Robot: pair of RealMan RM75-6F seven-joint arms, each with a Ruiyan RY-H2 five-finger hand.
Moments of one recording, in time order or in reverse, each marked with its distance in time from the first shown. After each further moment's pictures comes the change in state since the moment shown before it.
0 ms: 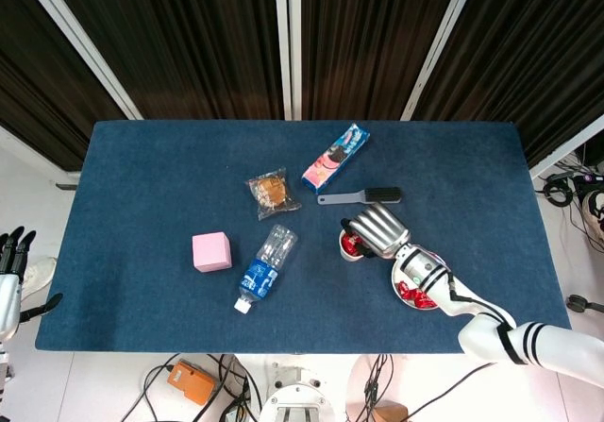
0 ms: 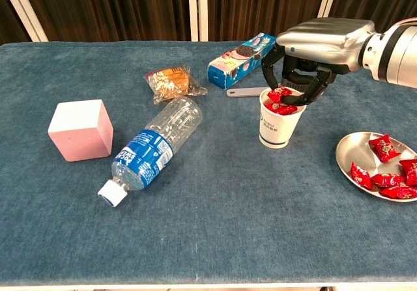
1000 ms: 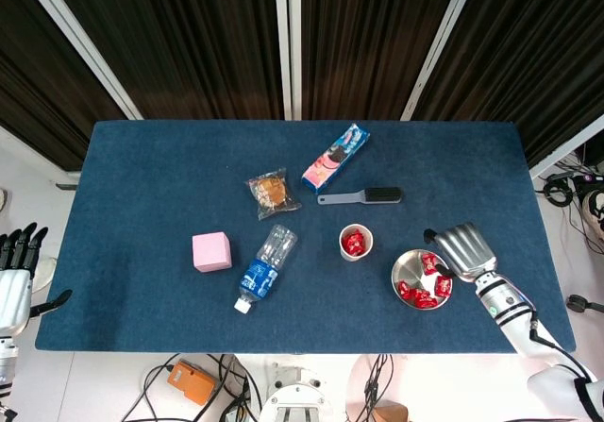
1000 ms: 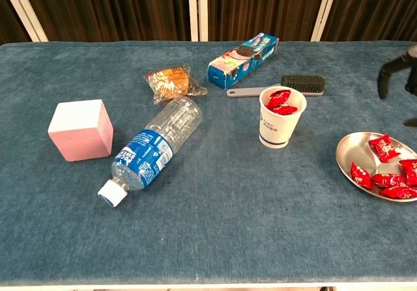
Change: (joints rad) left arm -0.025 -0.020 -0.002 0.016 0.019 -0.018 -0.007; right arm -0.245 0.232 -0.157 -0.115 0.049 0.191 -0.049
